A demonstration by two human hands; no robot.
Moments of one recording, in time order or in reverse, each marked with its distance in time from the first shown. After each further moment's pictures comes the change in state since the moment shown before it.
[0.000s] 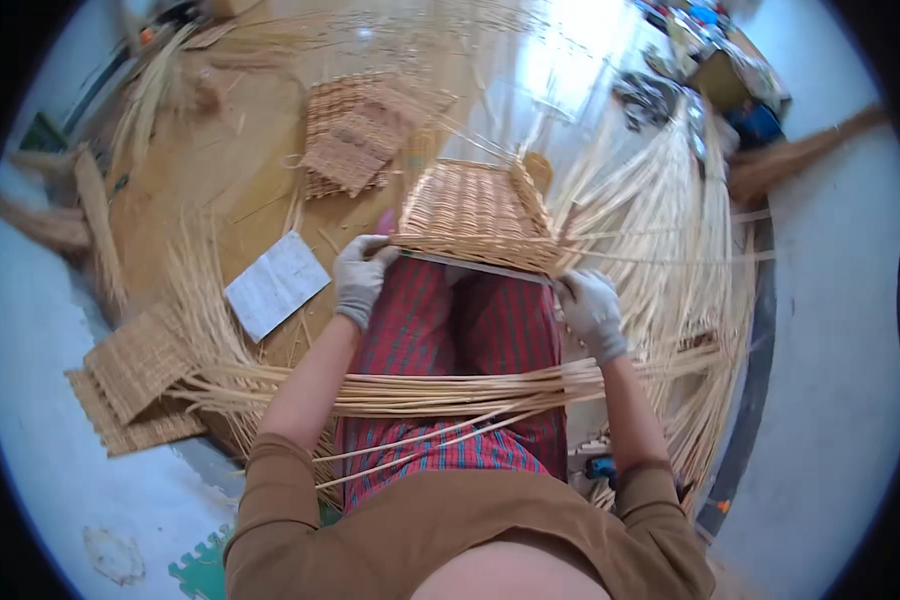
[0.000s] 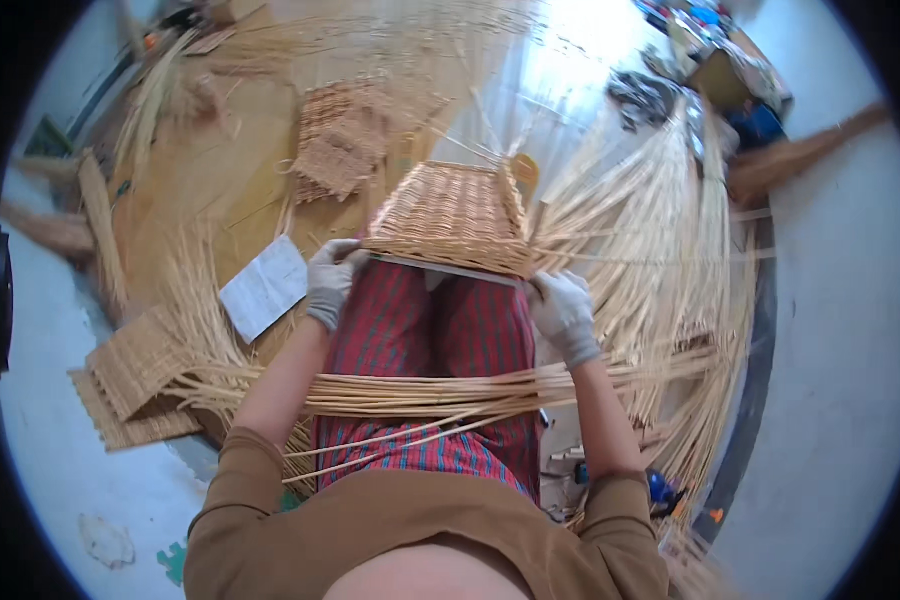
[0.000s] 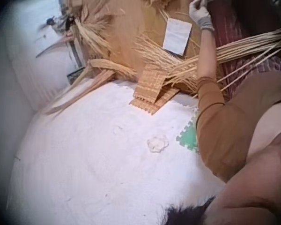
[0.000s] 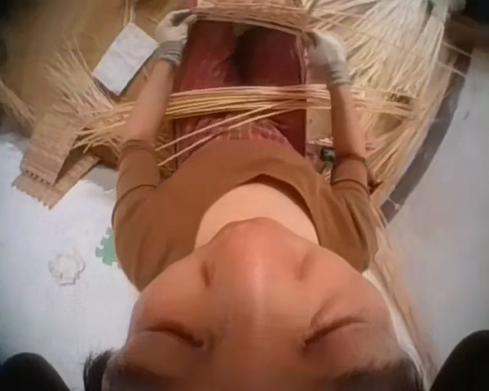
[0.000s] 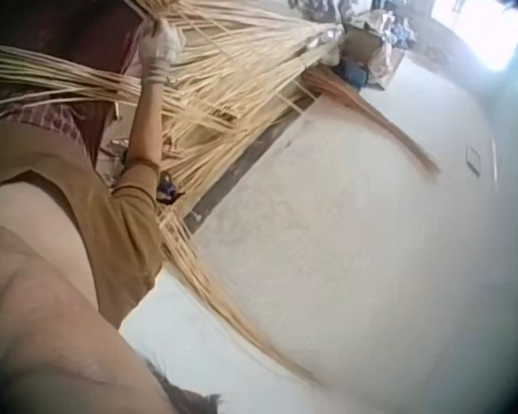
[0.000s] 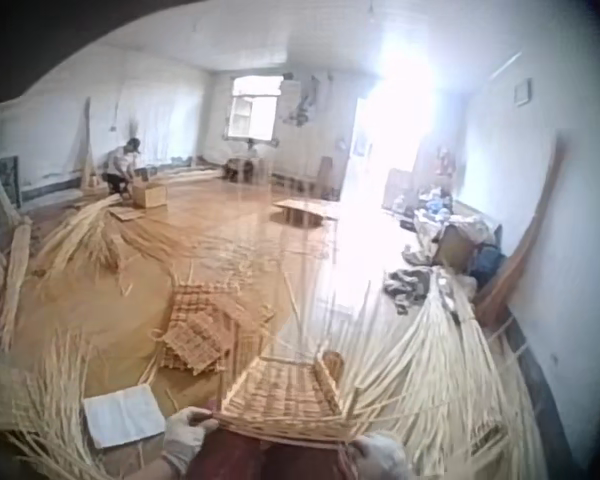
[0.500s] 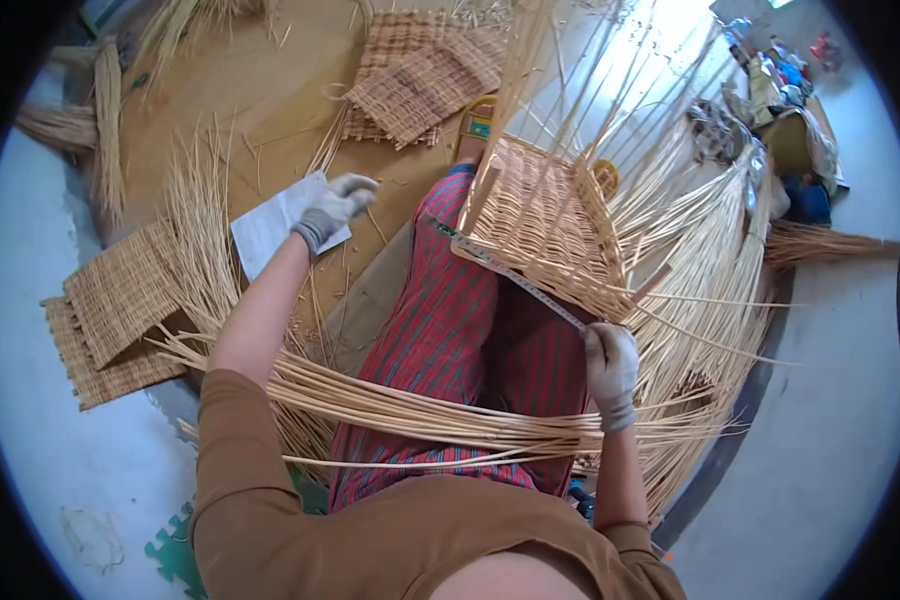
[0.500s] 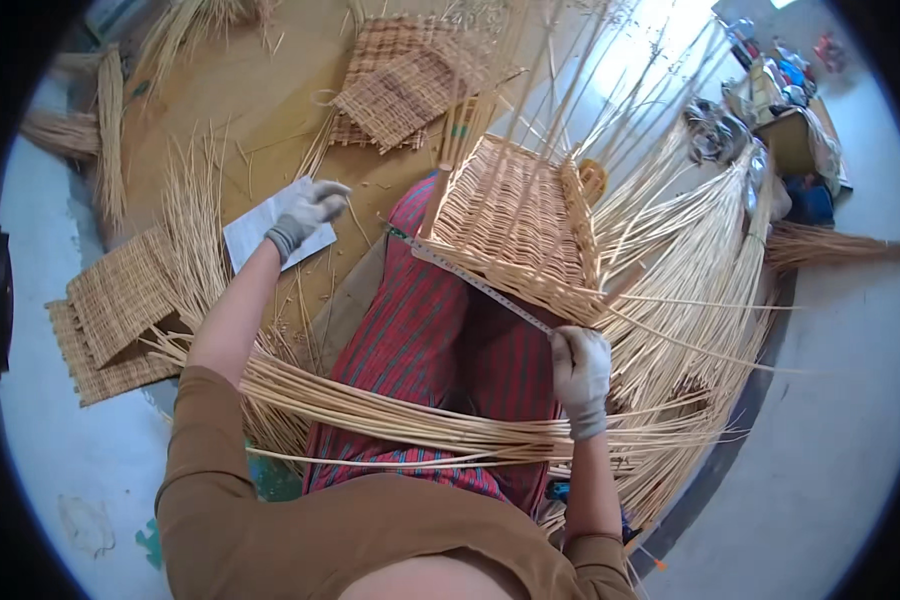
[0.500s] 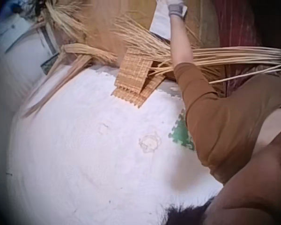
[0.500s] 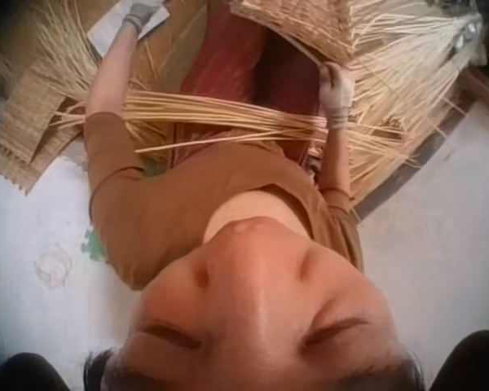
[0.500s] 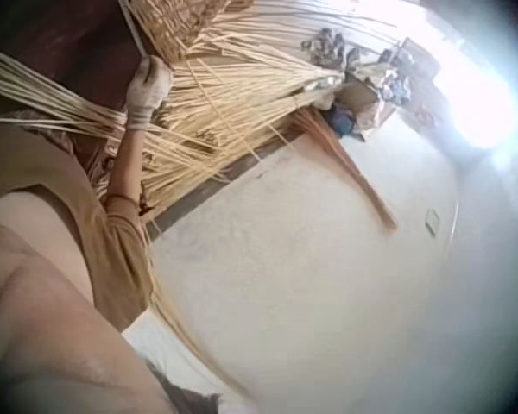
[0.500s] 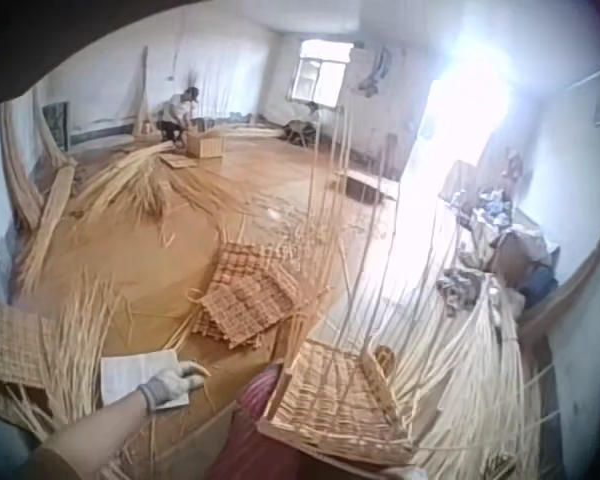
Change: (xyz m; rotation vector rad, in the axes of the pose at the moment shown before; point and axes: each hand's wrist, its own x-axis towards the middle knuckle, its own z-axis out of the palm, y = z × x) left_hand 0.125 -0.070 -0.131 0.204 -0.346 -0.179; right_hand 0.012 -0.042 0.018 0.260 -0.069 0.058
